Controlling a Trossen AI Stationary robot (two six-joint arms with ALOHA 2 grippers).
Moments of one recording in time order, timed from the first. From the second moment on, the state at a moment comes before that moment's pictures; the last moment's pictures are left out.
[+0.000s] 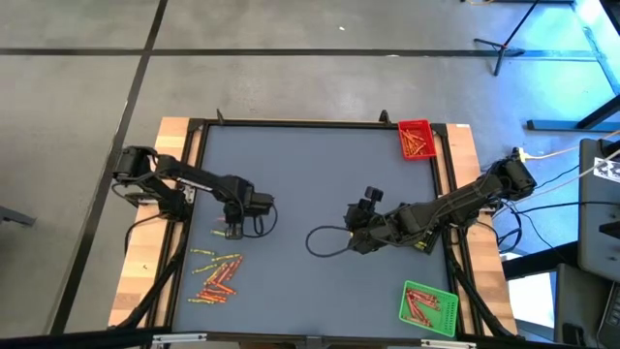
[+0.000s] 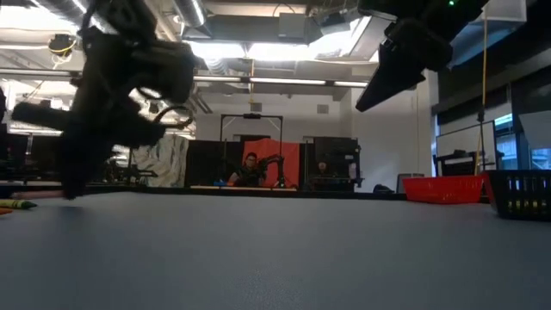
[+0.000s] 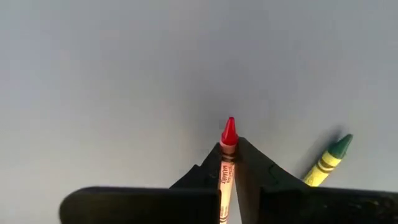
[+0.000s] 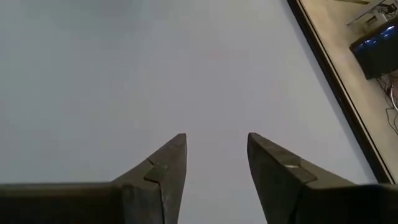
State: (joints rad) left arm -0.01 1.57 0.80 -0.98 0.00 -0.13; right arm 0.38 1.54 1.05 -0.59 0.69 0.37
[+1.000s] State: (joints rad) left arm -0.18 1.45 0.92 -0.23 -0.22 0.24; right arm 0.34 1.53 0.80 0.11 0.59 0.07
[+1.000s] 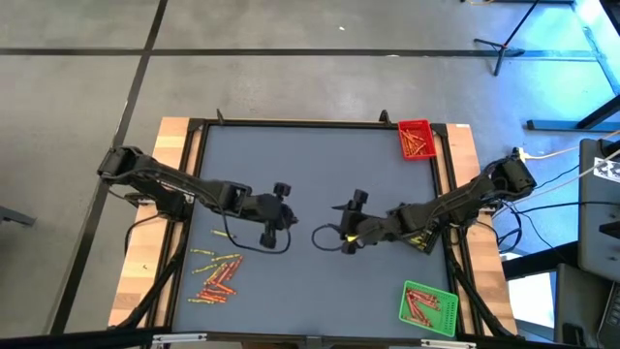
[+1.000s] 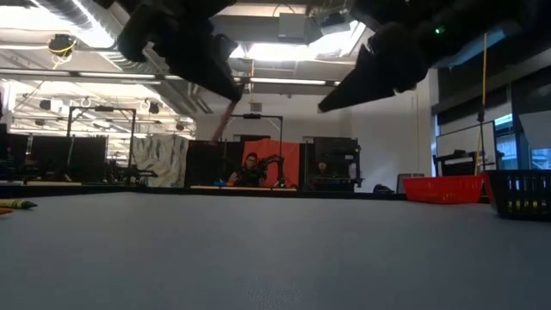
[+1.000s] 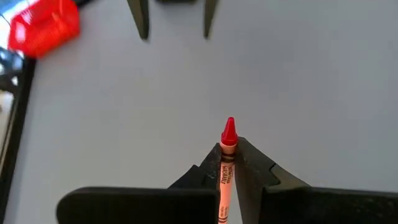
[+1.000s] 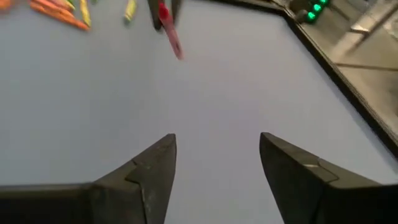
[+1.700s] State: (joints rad) left arm -0.16 1.55 0.77 0.56 -0.11 0.34; right arm 0.34 1.62 0.73 0.63 0.49 -0.11
